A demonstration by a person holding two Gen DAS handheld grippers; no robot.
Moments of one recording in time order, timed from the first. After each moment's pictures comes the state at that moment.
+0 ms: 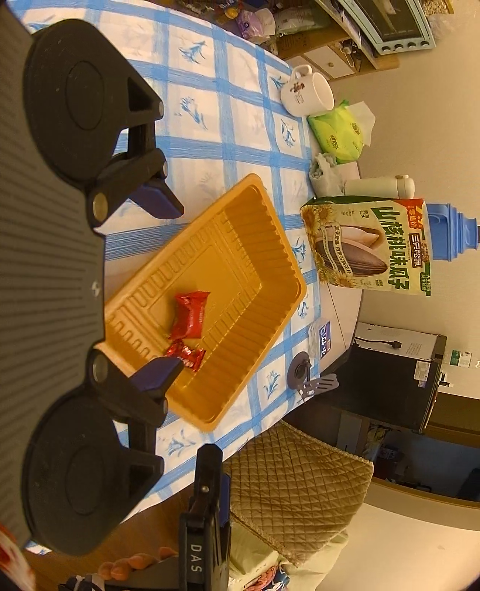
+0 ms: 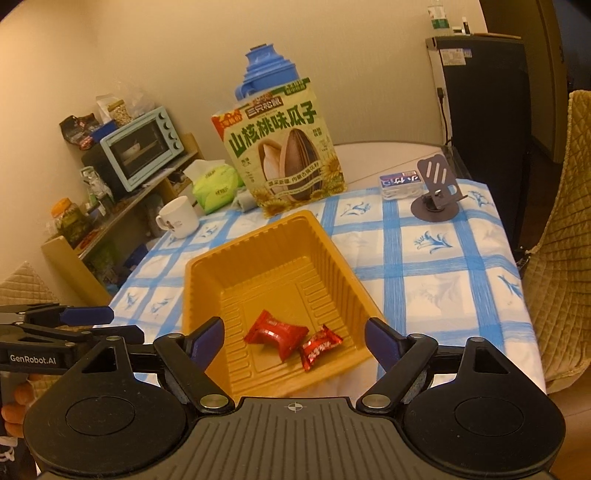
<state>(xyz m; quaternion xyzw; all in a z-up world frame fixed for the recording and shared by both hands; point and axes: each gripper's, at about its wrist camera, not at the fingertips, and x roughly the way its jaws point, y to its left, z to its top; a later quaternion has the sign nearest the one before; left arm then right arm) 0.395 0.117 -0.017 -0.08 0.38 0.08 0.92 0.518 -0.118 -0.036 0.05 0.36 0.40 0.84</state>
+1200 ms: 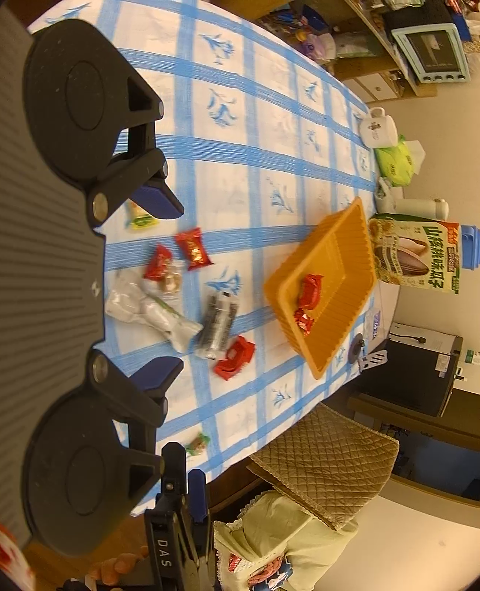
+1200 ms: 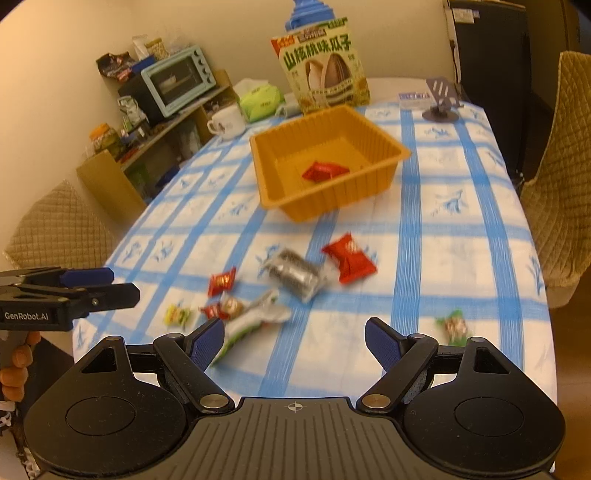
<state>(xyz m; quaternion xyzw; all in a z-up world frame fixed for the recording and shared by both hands) 0.201 0.040 -0.032 -0.11 0.40 0.09 0.91 0.333 -0.193 -0.061 0.00 0.44 0.42 0.80</state>
